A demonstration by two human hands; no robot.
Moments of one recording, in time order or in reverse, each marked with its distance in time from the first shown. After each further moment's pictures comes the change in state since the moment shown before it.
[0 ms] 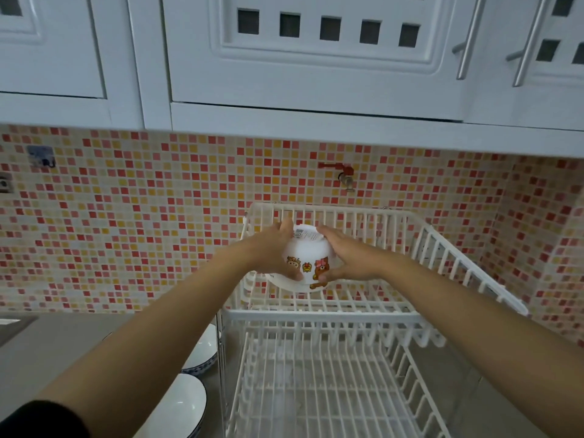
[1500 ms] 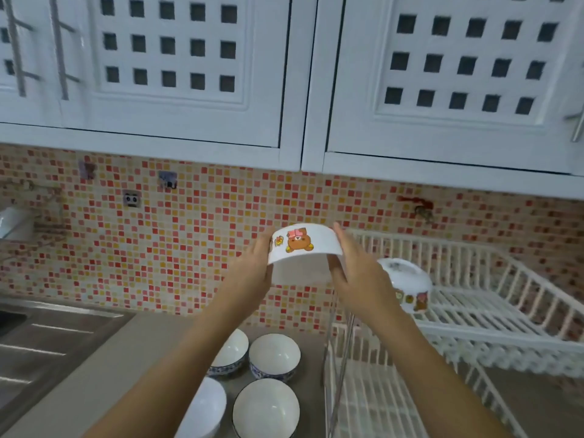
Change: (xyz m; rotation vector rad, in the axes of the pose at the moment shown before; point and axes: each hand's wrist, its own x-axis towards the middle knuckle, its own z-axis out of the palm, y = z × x) left_hand -0.201 -0.128 -0.054 -0.197 0.689 -0.109; right_hand 0.002 -0.243 0.061 0.049 0.716 -0.088
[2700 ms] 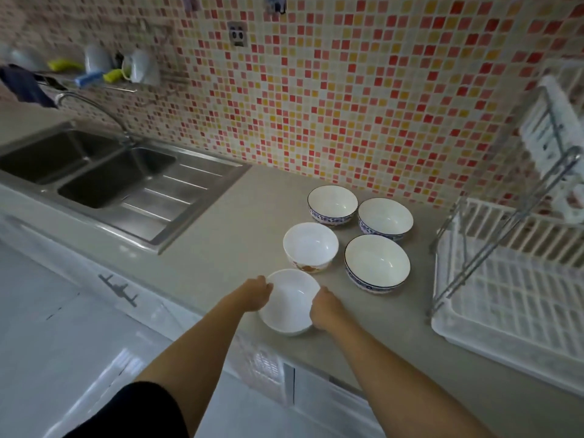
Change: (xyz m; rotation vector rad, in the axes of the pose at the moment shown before) left_hand -0.261 -0.253 0.046 0.304 -0.838 -0.870; right_hand -0.218 -0.088 0.300 0.094 -1.090 0.545
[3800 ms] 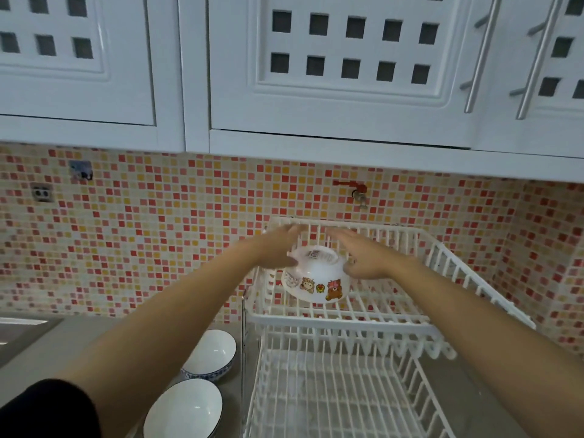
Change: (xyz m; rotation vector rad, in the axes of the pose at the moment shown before) left_hand -0.082 0.496 -0.176 0.343 0.370 0.967; right_hand -0.126 0.215 -0.491 -0.466 0.555 -0.332
